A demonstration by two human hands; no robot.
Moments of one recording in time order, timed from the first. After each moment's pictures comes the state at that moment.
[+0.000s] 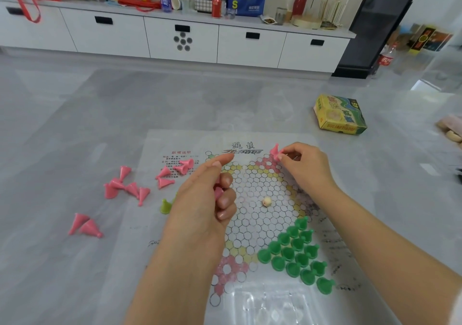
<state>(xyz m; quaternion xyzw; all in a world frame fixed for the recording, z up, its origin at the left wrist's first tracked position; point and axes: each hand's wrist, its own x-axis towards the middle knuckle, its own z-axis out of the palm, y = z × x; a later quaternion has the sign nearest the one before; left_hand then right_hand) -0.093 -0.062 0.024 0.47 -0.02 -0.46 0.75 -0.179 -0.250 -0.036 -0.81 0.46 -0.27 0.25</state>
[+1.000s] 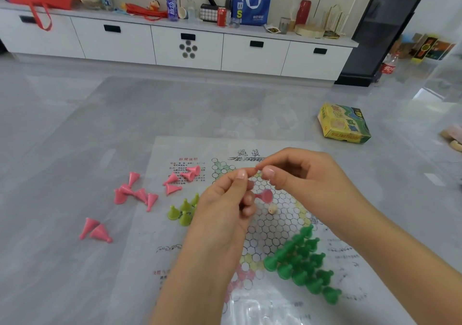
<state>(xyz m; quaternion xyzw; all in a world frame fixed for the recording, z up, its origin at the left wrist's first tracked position) -0.101 -0.068 0.018 0.45 -0.05 -0.47 0.76 -0.190 -0.161 0.046 -0.80 0.24 -0.22 0.50</state>
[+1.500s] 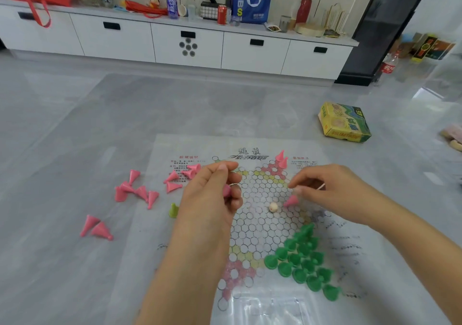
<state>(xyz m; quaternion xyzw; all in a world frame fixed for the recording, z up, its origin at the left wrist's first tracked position) -0.091 -0.062 0.025 0.50 -0.05 -0.40 0.77 -0.220 -0.209 0.025 -0.90 0.33 -0.05 0.27</state>
